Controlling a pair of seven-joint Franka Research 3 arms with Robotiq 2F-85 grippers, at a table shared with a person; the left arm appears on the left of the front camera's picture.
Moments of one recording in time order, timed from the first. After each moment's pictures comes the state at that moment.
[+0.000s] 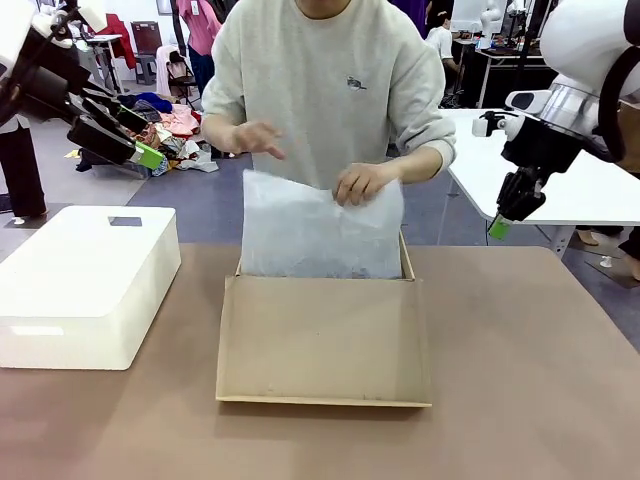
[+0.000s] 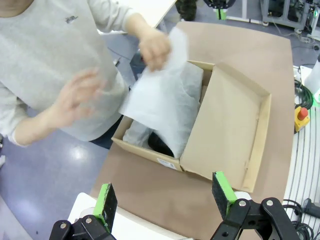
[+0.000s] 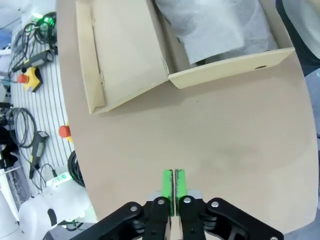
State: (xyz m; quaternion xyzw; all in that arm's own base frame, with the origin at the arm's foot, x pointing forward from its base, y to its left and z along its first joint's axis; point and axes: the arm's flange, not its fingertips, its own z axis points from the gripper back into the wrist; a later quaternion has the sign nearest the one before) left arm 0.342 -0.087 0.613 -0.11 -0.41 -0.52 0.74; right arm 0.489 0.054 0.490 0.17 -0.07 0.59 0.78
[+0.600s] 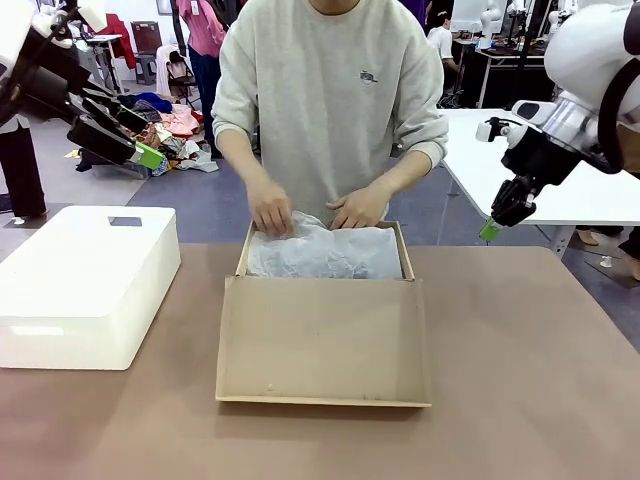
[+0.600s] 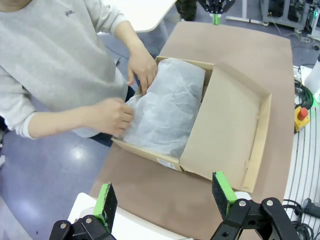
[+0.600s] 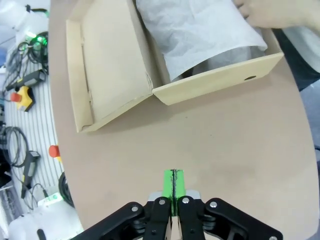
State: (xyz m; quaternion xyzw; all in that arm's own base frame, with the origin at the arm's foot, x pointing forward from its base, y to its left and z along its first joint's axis) left arm 0.342 -0.087 0.613 -0.11 -0.41 -0.52 0.74; right arm 0.493 0.044 0.460 0.19 -0.12 0.58 0.79
